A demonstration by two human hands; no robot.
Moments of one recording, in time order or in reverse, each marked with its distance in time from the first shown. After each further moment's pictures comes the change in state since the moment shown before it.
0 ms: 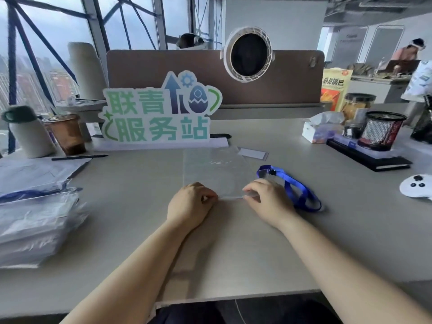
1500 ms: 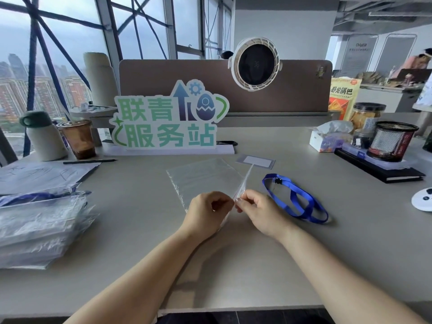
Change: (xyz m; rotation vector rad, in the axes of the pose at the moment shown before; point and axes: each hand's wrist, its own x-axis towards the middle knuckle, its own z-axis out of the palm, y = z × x) left_hand -0.014 0.030 0.003 -0.402 0.078 0.009; right_hand -0.005 -0.034 -0.003 0.493 -0.196 0.166
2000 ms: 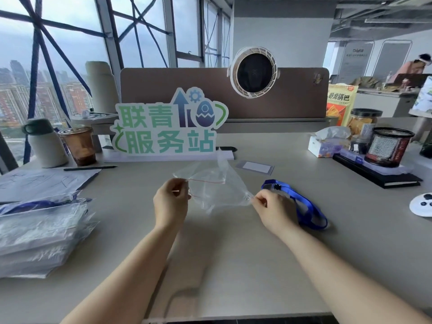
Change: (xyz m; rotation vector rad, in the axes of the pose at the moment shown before) left_hand 0.024 -0.018 -0.043 -0.175 0.473 -0.314; right_hand 0.015 0.020 -0.017 -0.478 0.348 0.007
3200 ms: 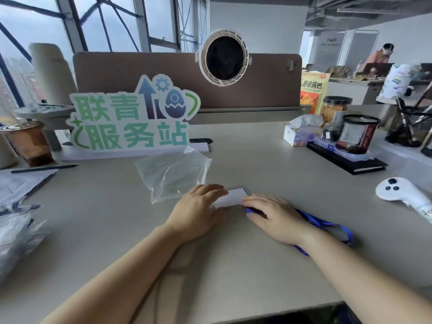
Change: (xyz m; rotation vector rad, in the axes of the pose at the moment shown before) left_hand -0.025 0.002 0.067 0.545 -0.655 0.800; right_hand -0.016 0.058 -0.037 -0.029 -0.322 -0.253
